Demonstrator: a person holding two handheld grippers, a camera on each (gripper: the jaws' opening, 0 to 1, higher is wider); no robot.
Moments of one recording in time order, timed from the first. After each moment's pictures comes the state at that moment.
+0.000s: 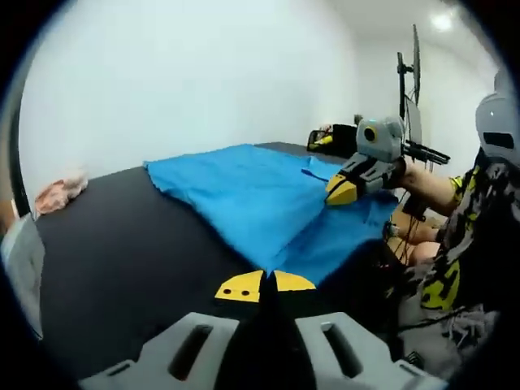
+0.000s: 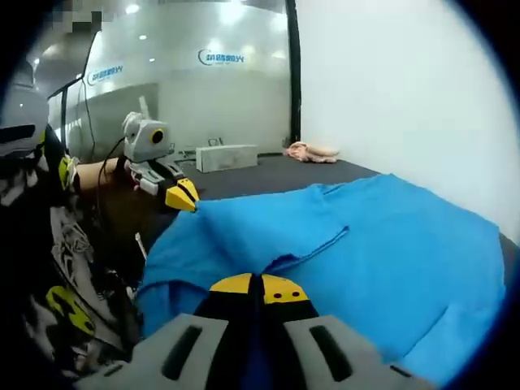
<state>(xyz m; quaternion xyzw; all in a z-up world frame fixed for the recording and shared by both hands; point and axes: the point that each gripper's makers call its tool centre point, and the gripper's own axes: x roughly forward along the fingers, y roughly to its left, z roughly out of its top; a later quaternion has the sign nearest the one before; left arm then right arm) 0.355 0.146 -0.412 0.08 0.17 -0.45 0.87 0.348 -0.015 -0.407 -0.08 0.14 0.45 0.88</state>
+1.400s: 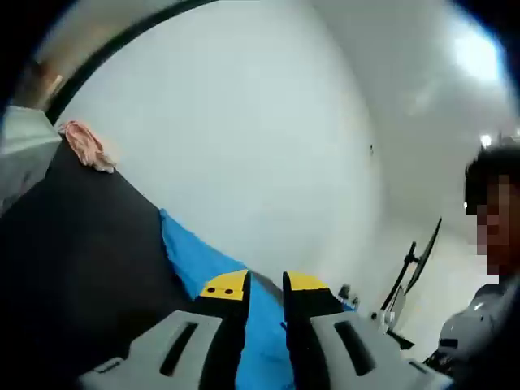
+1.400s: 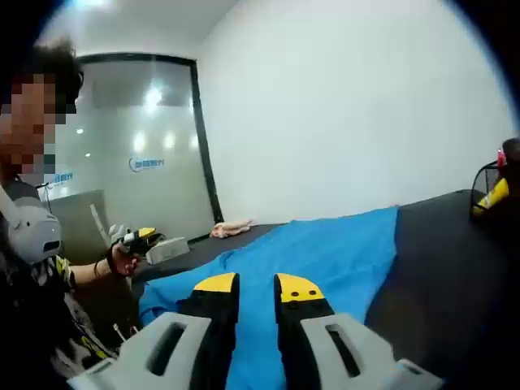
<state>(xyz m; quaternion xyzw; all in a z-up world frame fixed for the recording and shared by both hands) 0.434 0.188 -0.299 -0.38 -0.01 -0.37 0.85 0.327 -0.238 -0.331 0.12 0.00 0.25 0.96</state>
